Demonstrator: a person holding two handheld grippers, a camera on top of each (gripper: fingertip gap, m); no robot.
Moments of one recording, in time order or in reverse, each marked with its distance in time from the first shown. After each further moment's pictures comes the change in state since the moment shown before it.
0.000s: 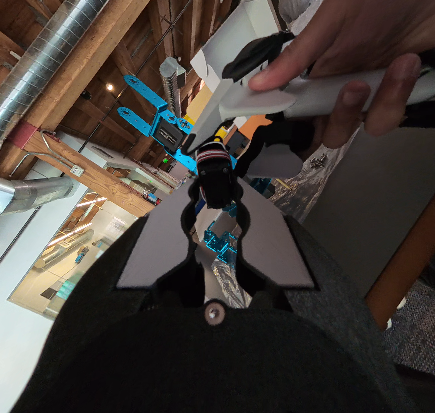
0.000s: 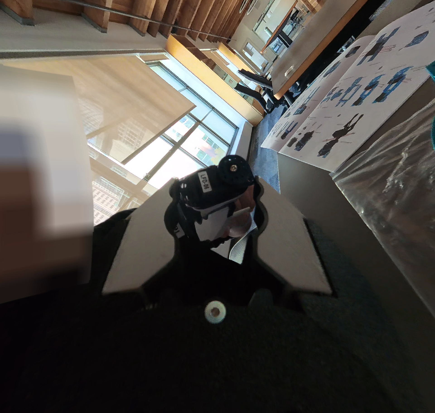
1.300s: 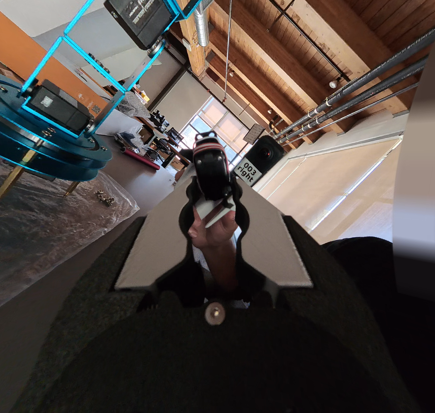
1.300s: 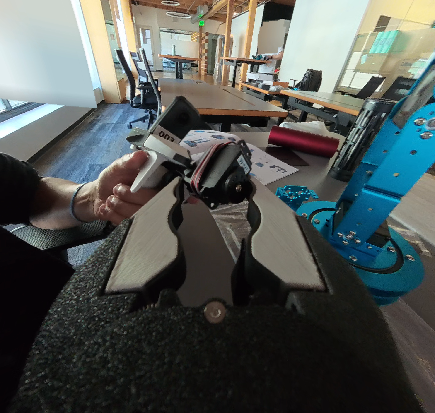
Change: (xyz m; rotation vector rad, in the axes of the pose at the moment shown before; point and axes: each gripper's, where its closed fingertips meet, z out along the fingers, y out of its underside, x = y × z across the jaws) left arm -0.011 -0.012 -0.002 0.262 0.830 -1.810; right arm 0.003 -0.010 -0.013 0.040 0.504 -1.007
